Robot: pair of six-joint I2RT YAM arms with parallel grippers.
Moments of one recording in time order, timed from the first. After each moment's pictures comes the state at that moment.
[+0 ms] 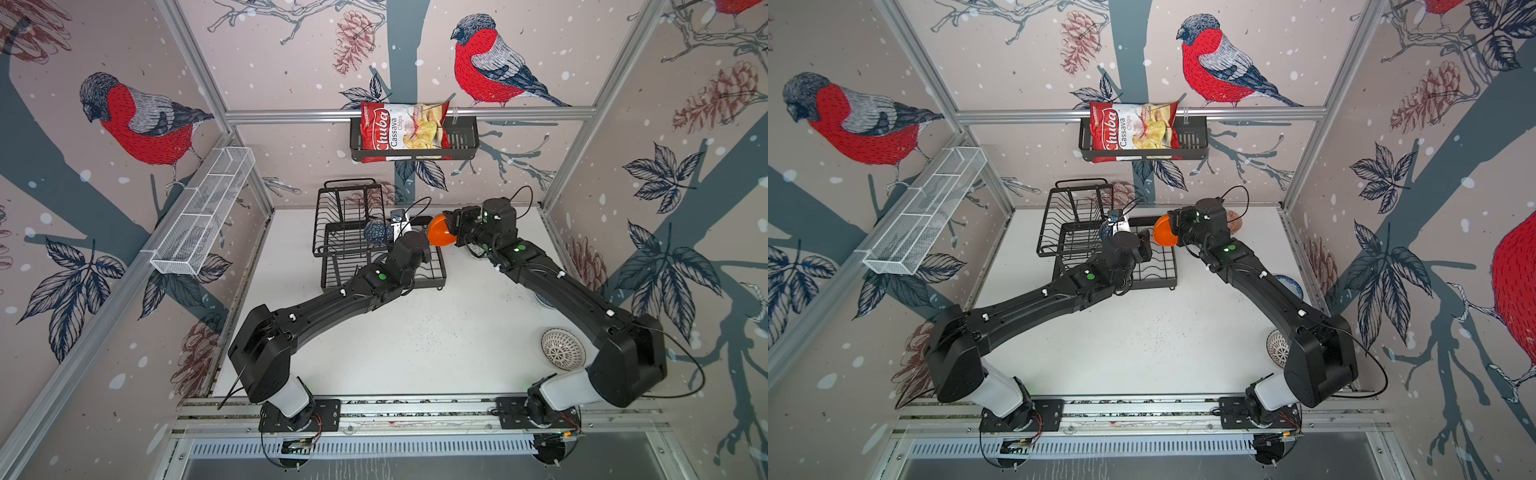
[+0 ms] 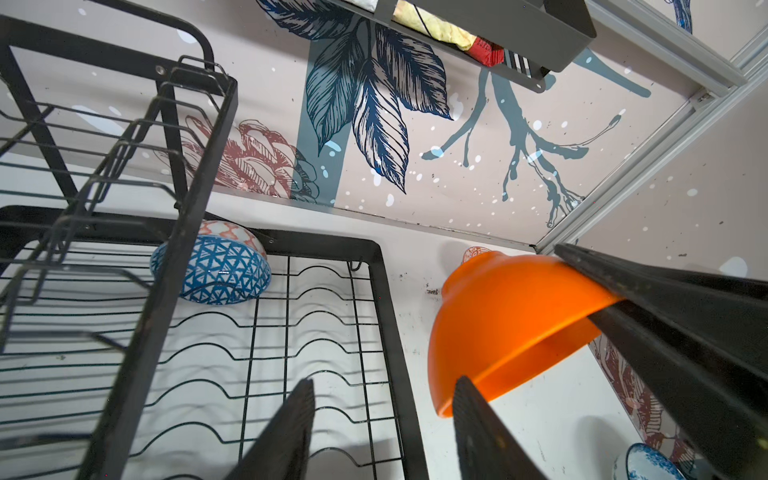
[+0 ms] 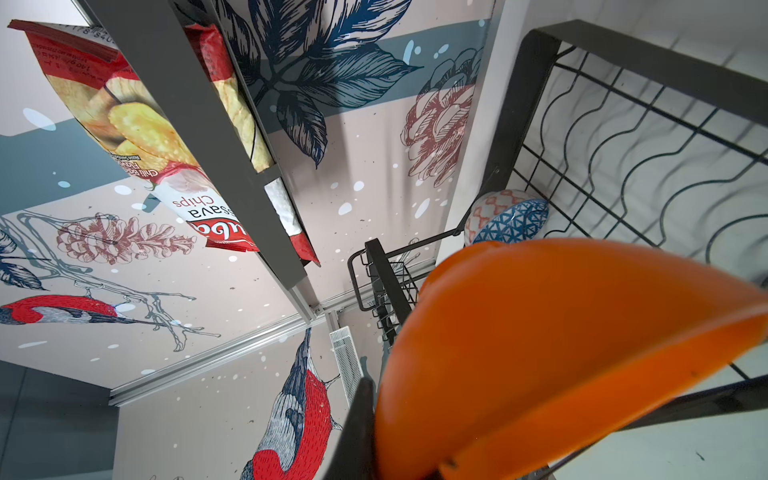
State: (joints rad) left arm -0.88 1.57 1.25 -0.05 -0.58 -0.60; right arm 0.51 1.47 1.23 -0.05 -0.11 1.71
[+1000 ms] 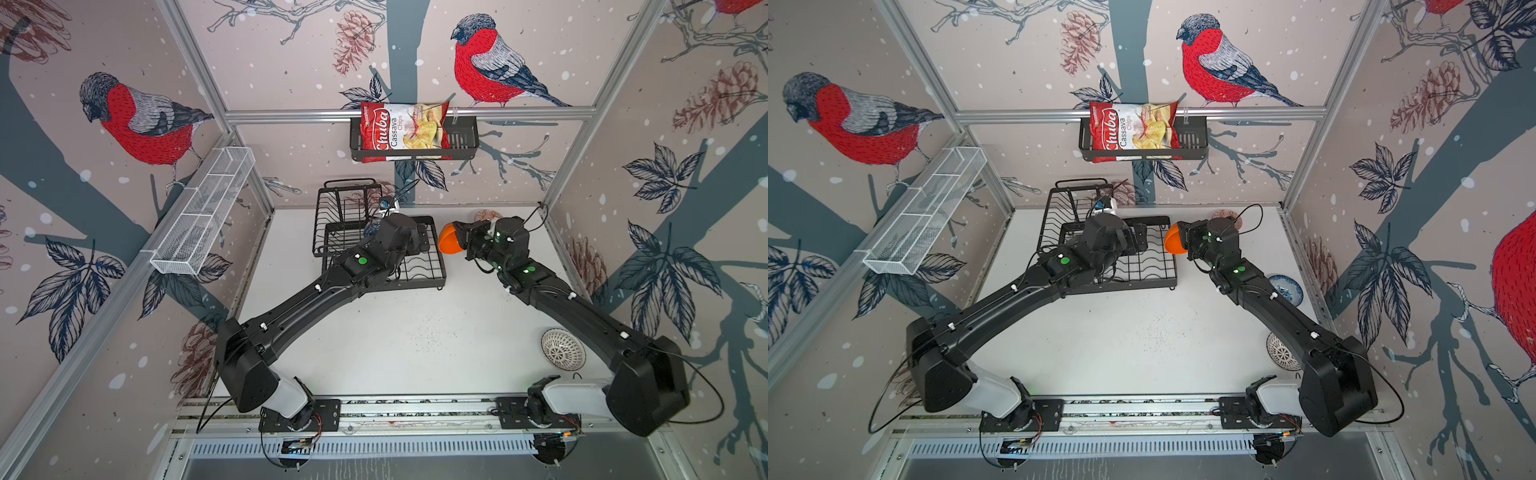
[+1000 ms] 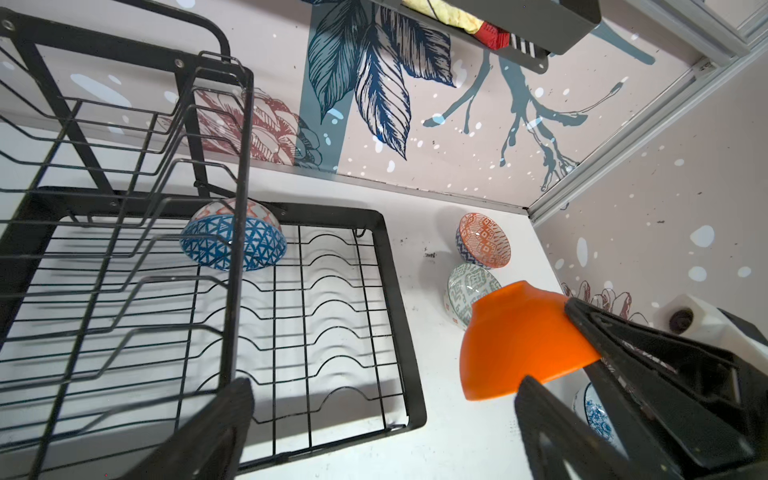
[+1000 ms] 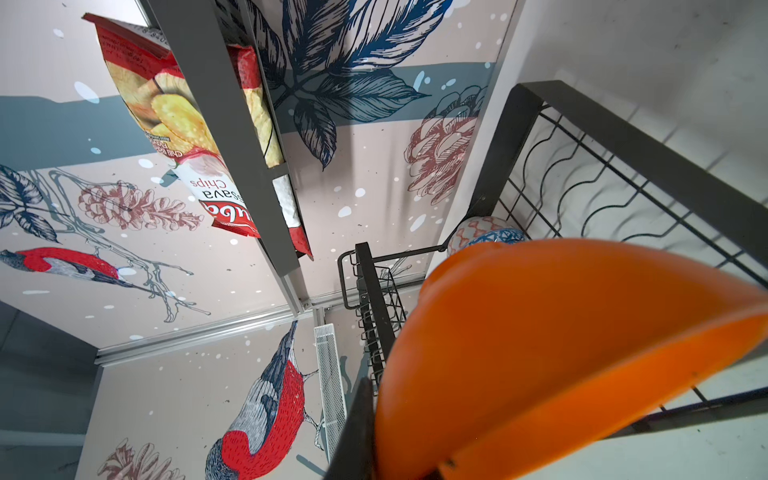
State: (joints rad) left arm -0.80 1.51 1.47 -0.47 -0.39 -0.65; right arm 0.49 1.32 0.99 0.13 -0.11 1.57
